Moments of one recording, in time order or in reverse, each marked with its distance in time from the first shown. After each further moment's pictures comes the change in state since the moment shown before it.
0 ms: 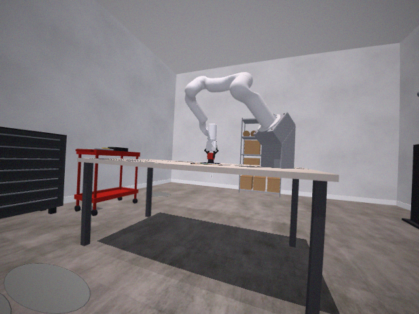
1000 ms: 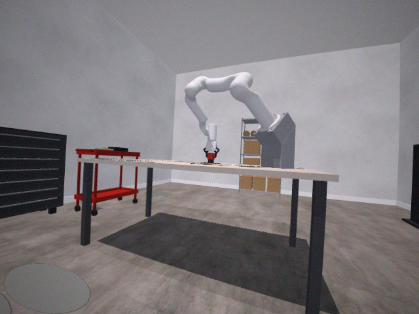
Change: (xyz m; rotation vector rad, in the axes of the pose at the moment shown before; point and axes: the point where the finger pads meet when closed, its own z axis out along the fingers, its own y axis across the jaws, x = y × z) arm 0.000 0.000 0.001 0.000 0.000 0.000
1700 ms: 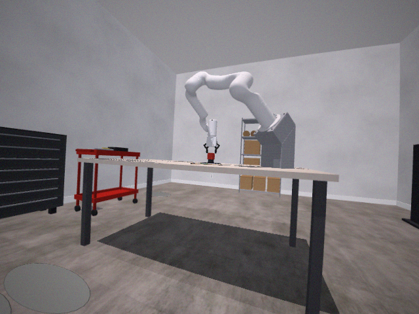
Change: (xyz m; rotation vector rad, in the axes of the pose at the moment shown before) arm 0.002 0.000 -0.042 0.002 0.002 0.000
